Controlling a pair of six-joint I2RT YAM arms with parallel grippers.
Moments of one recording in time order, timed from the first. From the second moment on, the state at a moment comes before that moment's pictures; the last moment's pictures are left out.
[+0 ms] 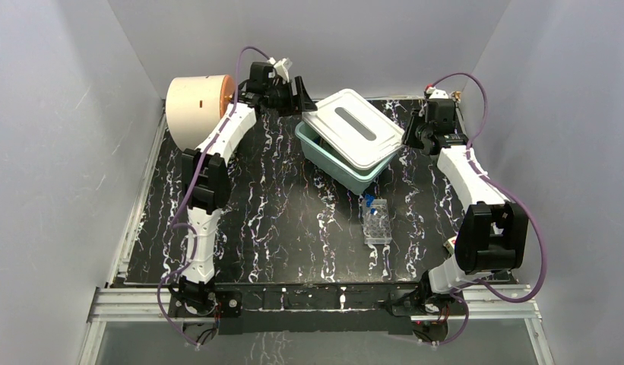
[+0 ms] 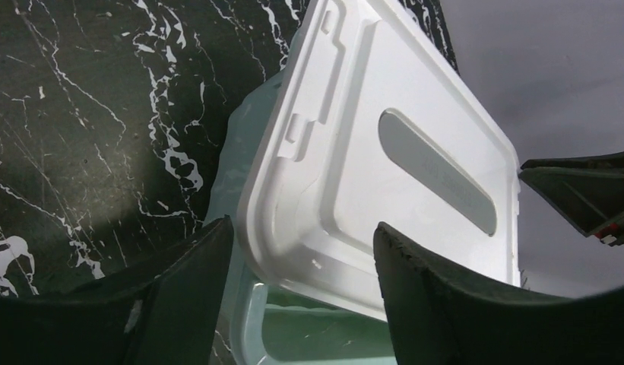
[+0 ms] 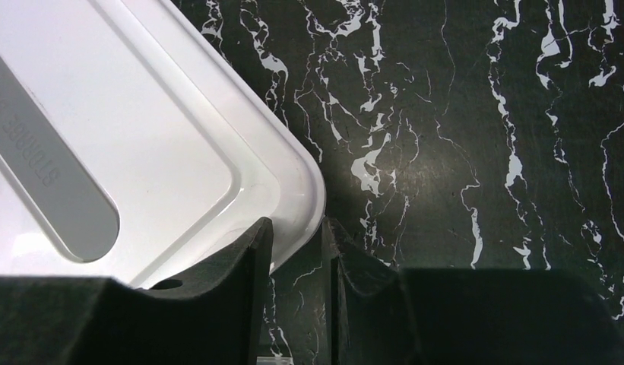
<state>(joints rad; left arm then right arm) -0.32 2.30 2.20 -0.45 0.54 -0.45 0.08 1.53 1.22 -0.33 -0.02 0.23</state>
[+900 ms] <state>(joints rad) -0.32 2.24 2.14 -0.68 0.48 -0.40 0.08 1.52 1.19 -0.25 -0.17 0.16</state>
